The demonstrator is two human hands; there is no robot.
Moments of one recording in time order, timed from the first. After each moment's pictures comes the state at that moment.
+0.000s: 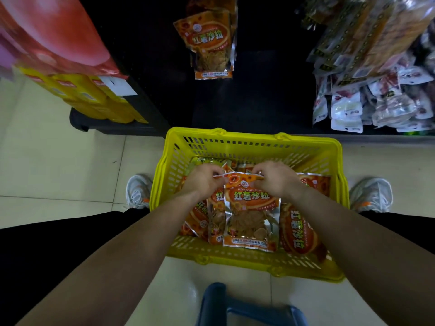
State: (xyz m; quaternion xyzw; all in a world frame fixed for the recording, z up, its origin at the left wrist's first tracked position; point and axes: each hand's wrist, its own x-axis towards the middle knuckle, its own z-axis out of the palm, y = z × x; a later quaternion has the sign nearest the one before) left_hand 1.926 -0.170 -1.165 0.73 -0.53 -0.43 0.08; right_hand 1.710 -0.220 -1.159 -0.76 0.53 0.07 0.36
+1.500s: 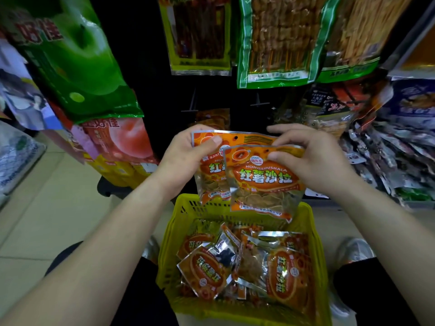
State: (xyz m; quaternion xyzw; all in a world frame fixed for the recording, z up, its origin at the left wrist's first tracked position) left_hand 1.927 -0.218 -0.881 0.53 -0.52 -0.46 0.48; right_hand 1.668 -0.257 -0.879 -0.78 0.42 -0.36 0.29
